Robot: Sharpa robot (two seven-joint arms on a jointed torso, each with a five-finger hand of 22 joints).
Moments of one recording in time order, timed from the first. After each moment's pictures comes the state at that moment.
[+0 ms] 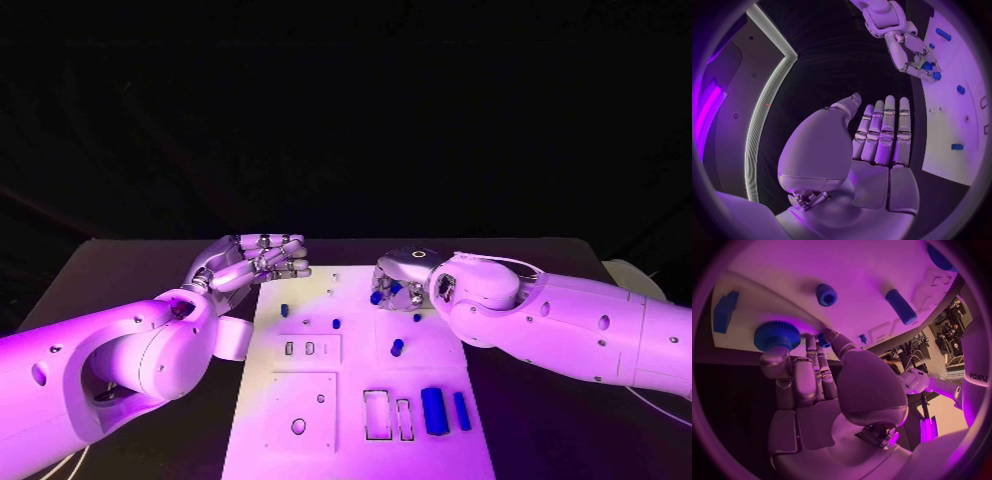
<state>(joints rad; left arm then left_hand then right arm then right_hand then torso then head) 1.21 -1.01 0.01 1.82 -0.02 -0.43 0.38 1.39 -0.12 0.38 0.12 0.06 0.98 0.22 0.10 0.07 1.09 0.16 0.09 0.07 1.11 0.11 0.14 0.13 0.17 0.88 0.26 0.30 0.09 1.31 -0.67 -0.13 1.43 -1.69 -0.20 -0.18 1.25 -0.07 0.26 -0.10 0.32 1.09 0.14 0.09 0.12 1.17 0.07 0.16 0.16 1.47 0.00 1.28 1.10 0.13 1.27 0.10 1.18 0.97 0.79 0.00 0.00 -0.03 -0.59</state>
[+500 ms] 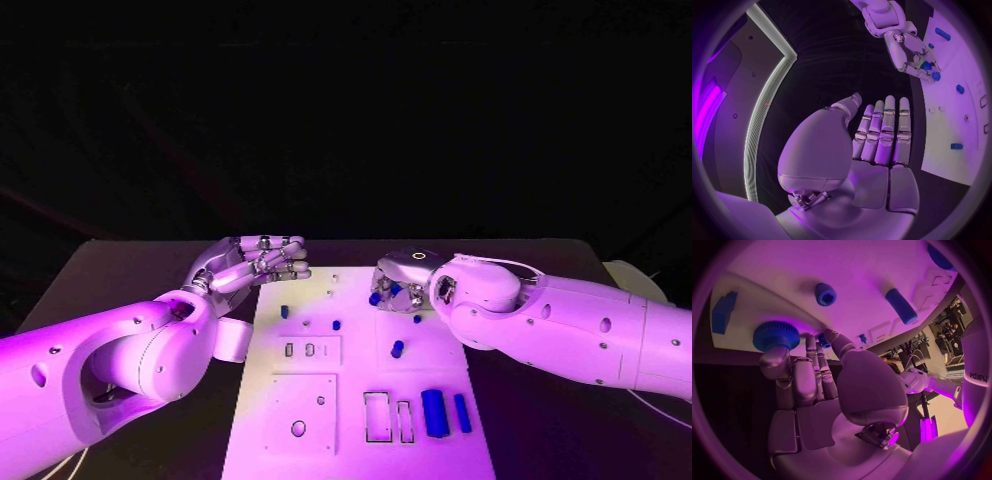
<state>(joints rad) 1.21 -1.01 0.01 1.82 -0.01 -0.43 0.38 1.39 -0.12 0.39 0.12 0.06 0.98 0.22 0.10 0.07 1.09 0.16 0.09 0.07 1.11 0.11 0.14 0.13 0.17 0.88 0.26 0.29 0.09 1.31 -0.67 -0.13 1.43 -1.69 -0.20 -0.18 1.23 -0.09 0.26 -0.09 0.32 1.08 0.14 0.08 0.12 1.17 0.07 0.16 0.16 1.47 0.00 1.28 1.09 0.13 1.27 0.10 1.18 0.98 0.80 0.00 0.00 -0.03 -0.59</state>
